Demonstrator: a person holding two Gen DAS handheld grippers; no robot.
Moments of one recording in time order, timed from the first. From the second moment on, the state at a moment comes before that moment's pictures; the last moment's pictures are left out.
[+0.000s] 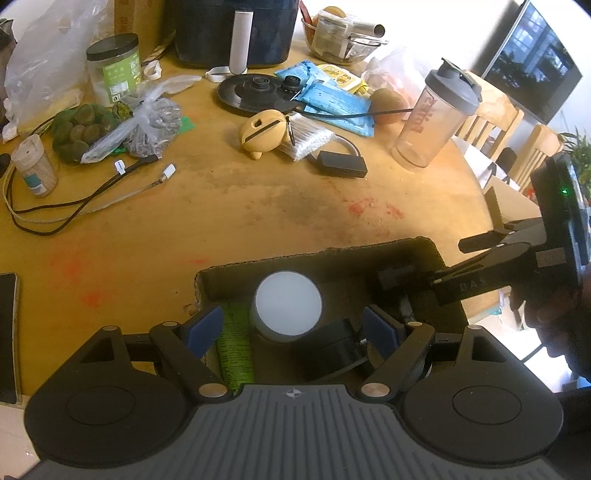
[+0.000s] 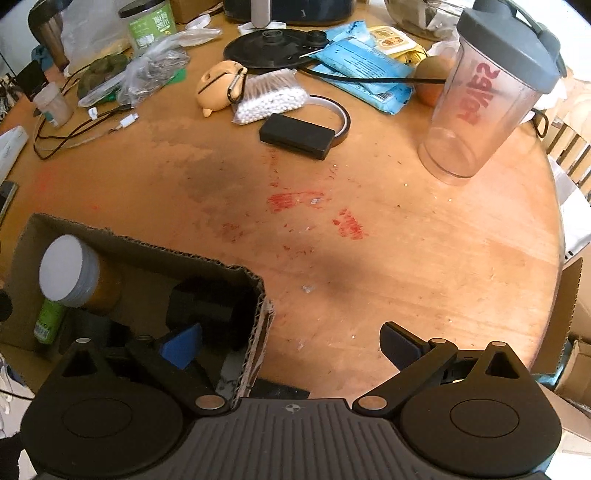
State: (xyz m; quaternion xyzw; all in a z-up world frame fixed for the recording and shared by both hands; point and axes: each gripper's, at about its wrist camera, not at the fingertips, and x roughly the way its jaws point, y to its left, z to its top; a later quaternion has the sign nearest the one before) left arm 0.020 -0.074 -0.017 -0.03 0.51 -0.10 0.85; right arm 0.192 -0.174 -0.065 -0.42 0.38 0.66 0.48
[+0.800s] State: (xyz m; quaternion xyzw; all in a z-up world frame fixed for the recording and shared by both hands) left arm 0.019 -0.077 -0.016 -0.04 0.52 -0.08 0.85; right arm 0.183 -0.165 -0.068 -0.42 0.39 0.65 0.50
